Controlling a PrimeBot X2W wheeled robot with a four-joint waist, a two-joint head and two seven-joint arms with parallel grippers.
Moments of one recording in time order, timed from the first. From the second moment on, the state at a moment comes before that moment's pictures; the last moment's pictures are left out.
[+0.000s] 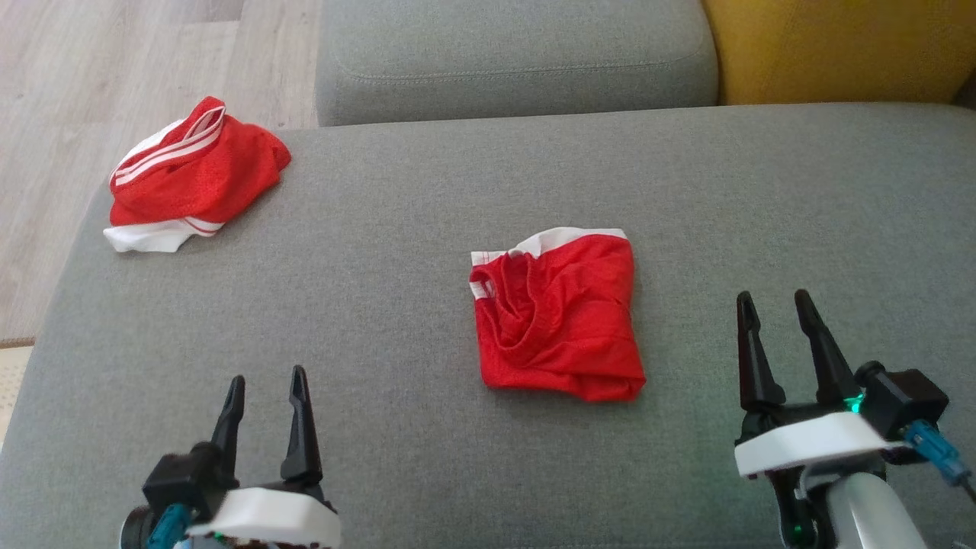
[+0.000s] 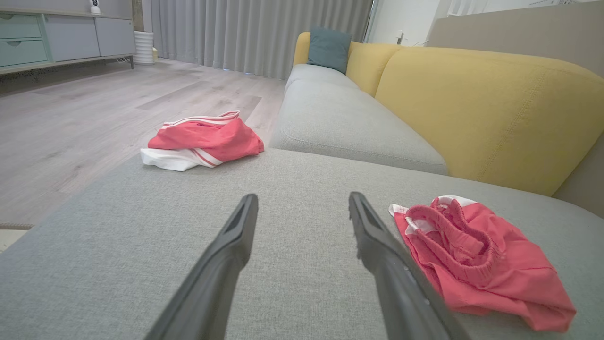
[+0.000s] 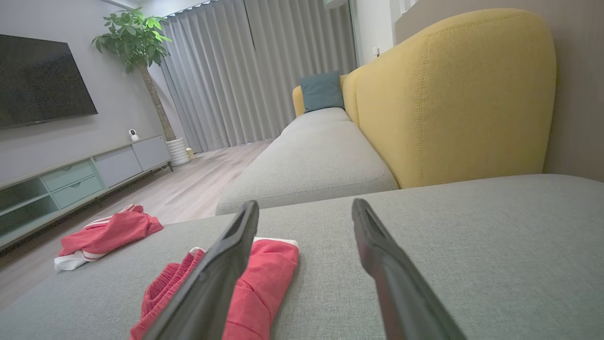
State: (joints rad) left arm 0.14 0.06 -0.19 0.06 -0.26 0.15 -0.25; right arm -0.04 -0.05 0.05 0.23 0.24 0.13 -0.22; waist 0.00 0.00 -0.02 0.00
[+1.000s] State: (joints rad) left arm 0.14 0.06 -0.18 0.07 -0.25 0.13 -0.25; right arm -0.05 -0.05 0.06 0.26 0.26 0.13 -0.18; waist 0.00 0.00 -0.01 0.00
